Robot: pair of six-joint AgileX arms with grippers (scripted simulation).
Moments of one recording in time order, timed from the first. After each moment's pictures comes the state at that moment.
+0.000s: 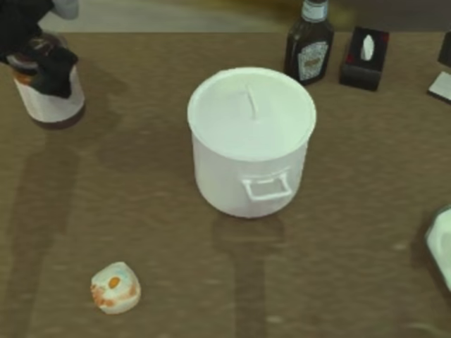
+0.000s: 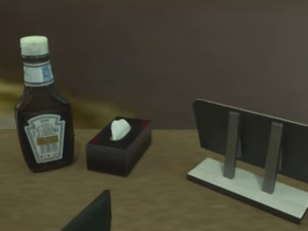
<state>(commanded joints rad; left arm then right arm) -0.03 2.12 1.93 -1.16 0.18 0.65 0.00 0.00 0.00 0.00 0.00 0.00</state>
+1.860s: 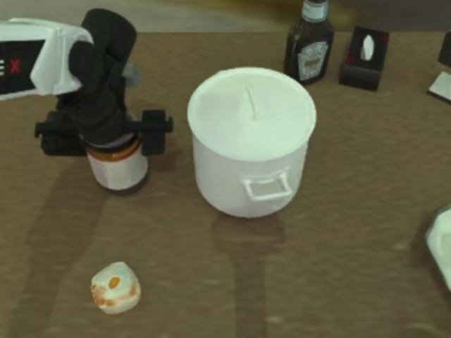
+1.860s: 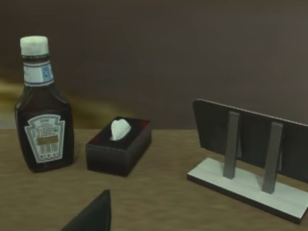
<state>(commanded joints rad) -0.32 1.98 1.35 -0.65 -0.09 -0.30 0.00 0.00 0.00 0.00 0.00 0.00</state>
